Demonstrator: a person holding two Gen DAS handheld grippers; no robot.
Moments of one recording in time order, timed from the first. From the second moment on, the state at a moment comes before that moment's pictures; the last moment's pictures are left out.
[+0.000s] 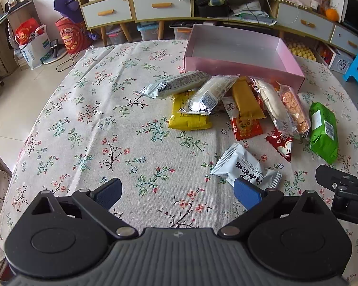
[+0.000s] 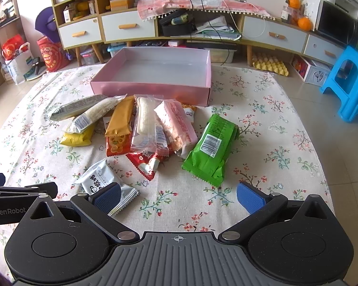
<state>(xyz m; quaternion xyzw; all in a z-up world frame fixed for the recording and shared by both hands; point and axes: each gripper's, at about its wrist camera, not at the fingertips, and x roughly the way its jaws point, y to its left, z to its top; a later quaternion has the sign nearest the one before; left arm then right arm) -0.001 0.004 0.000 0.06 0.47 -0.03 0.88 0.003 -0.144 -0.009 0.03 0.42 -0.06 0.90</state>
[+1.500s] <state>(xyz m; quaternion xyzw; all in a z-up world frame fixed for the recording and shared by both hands) 0.001 0.008 -0.001 0.05 0.47 -0.03 0.88 0.003 -0.144 -0.009 0.03 0.43 -0.06 0.90</state>
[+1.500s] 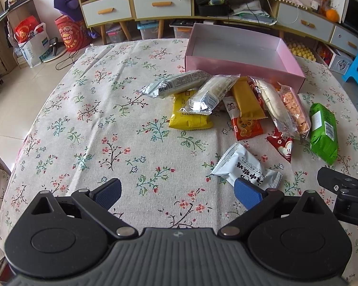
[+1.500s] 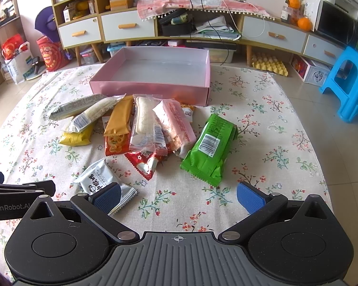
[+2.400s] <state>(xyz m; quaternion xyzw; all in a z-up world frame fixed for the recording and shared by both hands) 0.018 0.012 0.015 0.05 0.46 -0.07 0.89 0.037 -0.193 0.005 0.09 0.48 -0.06 0.87</state>
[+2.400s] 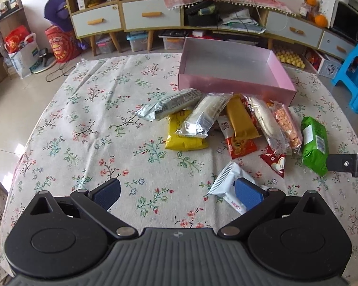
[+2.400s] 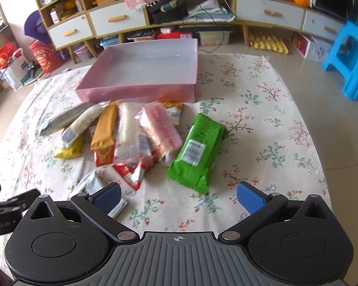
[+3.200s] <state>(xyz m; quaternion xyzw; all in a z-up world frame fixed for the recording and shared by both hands) 0.137 0.043 -0.014 0.07 0.45 -0.18 0.87 0.114 -0.231 -0.010 0.18 0.45 0.10 0.87</state>
